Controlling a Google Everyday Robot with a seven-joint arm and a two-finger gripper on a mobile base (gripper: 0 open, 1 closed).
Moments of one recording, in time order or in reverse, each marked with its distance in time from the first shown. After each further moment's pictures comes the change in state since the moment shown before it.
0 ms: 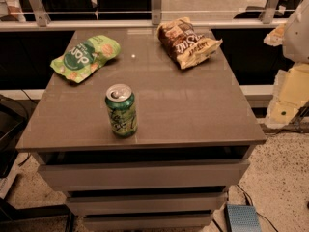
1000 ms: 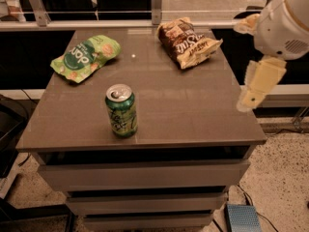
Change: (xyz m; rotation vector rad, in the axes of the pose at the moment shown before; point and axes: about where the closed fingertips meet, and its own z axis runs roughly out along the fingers) arm -0.044 -0.033 0.023 0.069 -0.161 -0.141
